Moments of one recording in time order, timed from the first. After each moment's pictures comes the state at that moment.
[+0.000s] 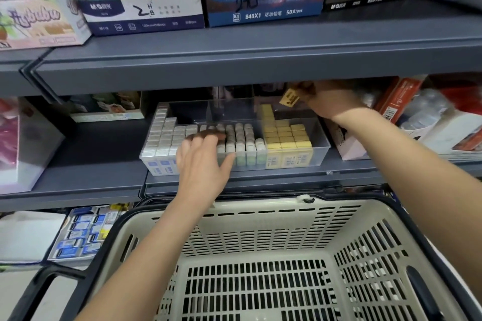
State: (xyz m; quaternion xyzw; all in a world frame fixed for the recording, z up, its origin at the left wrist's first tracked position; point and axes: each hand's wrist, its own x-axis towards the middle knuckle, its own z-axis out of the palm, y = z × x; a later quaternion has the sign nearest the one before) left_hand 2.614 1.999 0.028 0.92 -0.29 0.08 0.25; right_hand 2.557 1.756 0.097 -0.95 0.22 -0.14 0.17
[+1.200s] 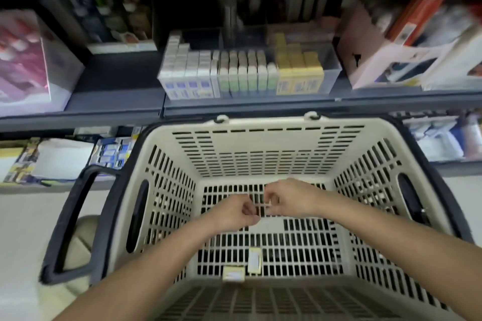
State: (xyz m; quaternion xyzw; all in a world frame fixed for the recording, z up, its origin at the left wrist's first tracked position) left_hand 2.492 2.086 -0.086 0.81 -0.31 -0.46 0.19; right_hand 2.416 1.927 -0.055 -0.93 0.03 0.28 0.25
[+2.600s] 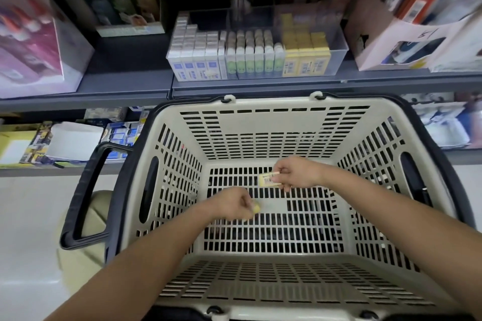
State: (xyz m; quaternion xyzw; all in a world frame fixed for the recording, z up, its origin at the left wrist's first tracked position) left_hand 2.486 2.113 -0.110 0.80 -0.30 -0.51 0.14; right_hand 2.419 1.916 -0.079 -0.85 0.12 0.30 0.41
